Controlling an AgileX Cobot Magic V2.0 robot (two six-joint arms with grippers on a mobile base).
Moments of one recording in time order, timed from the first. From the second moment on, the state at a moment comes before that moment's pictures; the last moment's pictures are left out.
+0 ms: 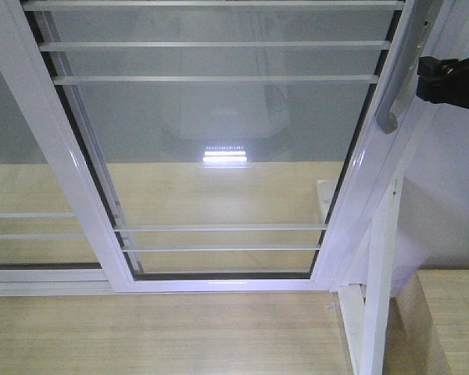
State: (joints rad) left arm -0.09 0.80 -0.65 -0.12 -0.06 0.08; right arm 0.04 1.24 -0.86 0.03 0.04 -0.11
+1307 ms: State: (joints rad) left arm -0.09 0.80 -0.65 -0.12 -0.02 0.08; right arm 0.04 1.83 -1.20 0.06 -0.32 -0.13
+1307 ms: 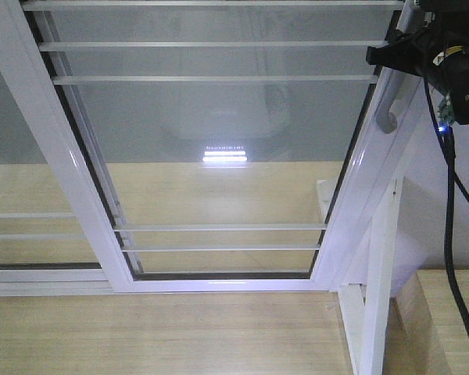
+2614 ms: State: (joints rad) left arm -0.09 0.80 -0.65 -0.12 -0.02 0.08; right arm 0.33 1.81 -1.20 0.08 -0.32 -0.14
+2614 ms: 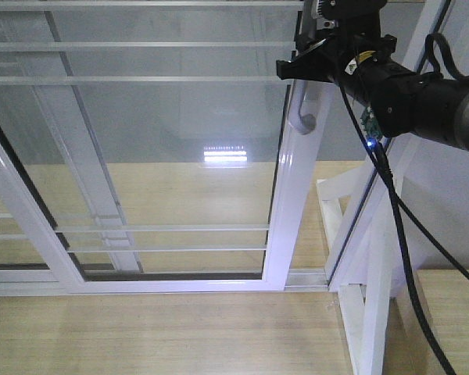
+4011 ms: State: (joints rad) left arm -0.44 1.33 -0.74 -0.11 -0.39 0.05; right arm 0.41 0.96 -0.59 -0.10 -0.06 -0.14
